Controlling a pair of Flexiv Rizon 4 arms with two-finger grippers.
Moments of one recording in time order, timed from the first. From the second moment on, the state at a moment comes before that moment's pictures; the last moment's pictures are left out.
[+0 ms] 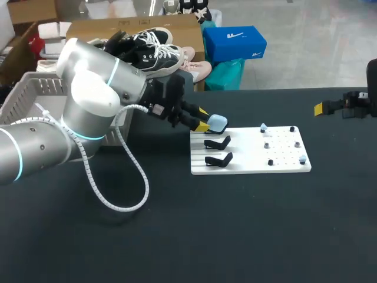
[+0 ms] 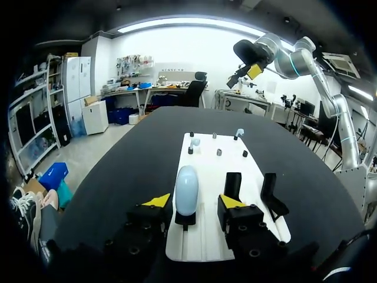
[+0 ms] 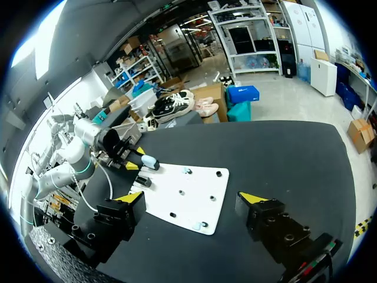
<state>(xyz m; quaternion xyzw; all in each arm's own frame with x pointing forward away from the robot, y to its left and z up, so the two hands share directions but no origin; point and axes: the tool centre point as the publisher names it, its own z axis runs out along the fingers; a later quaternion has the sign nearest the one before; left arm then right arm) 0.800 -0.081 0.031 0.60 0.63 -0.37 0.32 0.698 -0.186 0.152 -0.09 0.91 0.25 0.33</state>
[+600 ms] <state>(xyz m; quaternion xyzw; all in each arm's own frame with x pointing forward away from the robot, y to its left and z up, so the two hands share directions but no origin) 0.806 -0.091 0.019 0.59 0.64 -0.36 0.33 0.698 -0.186 0.152 -0.09 0.91 0.25 0.33</state>
